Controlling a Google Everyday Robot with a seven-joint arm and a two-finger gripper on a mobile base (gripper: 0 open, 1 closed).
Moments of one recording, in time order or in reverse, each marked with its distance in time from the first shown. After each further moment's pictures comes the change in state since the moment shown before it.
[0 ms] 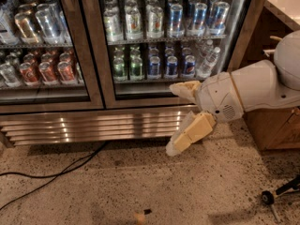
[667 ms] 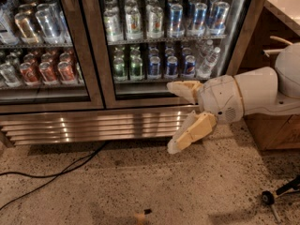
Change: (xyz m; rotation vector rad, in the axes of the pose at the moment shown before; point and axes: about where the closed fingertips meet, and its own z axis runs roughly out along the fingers) arm -0.007 0.000 0.000 -0.043 -0.141 -0.023
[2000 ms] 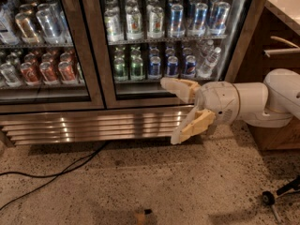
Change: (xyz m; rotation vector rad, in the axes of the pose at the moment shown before) arm -0.019 -0.008 -0.001 -0.119 -0.381 0.021
